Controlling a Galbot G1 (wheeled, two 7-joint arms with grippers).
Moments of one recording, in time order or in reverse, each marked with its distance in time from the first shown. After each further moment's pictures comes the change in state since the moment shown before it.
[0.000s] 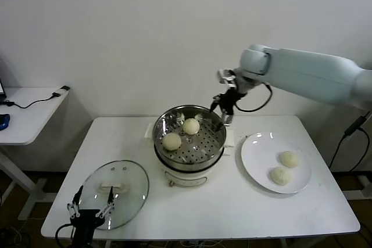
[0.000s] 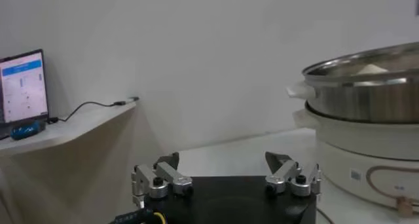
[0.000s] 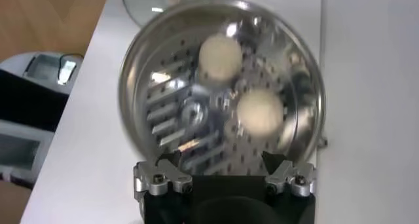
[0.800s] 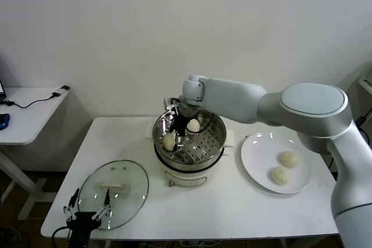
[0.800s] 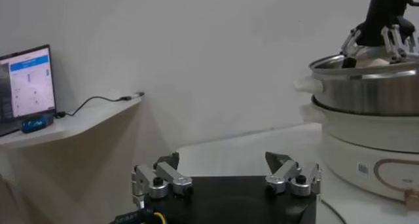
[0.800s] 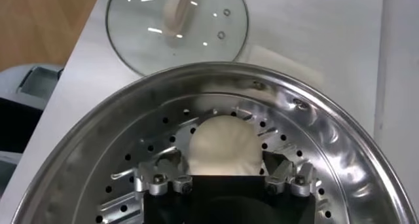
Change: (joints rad) left arm 0.010 0.008 -0.020 0.012 -0.023 -0.015 -0.001; right arm -0.243 0.551 0.055 -0.361 0.070 -0.081 0.053
